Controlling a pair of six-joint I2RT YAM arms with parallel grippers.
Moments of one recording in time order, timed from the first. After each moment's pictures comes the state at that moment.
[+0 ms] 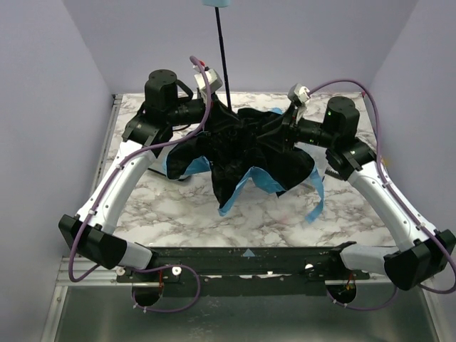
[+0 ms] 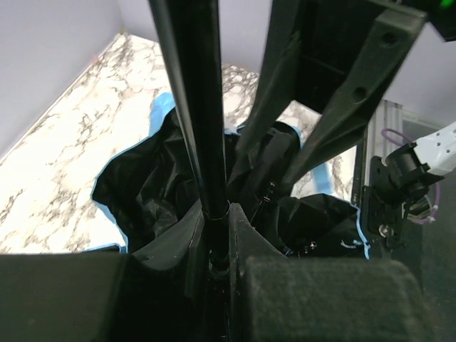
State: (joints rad) left arm -0.42 1.41 1.58 -0.36 0.86 0.03; right arm 0.41 1.20 1.21 -0.17 -0.75 -0.01
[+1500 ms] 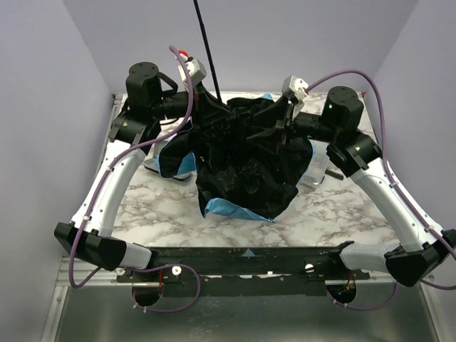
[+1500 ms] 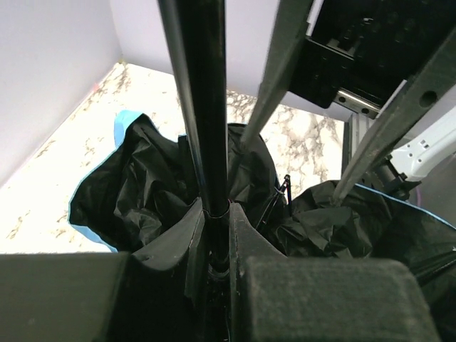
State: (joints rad) left arm -0.33 1.39 1.64 -0.34 0.98 -0.03; right arm 0.52 1.25 1.43 -0.28 -0.75 -0.12
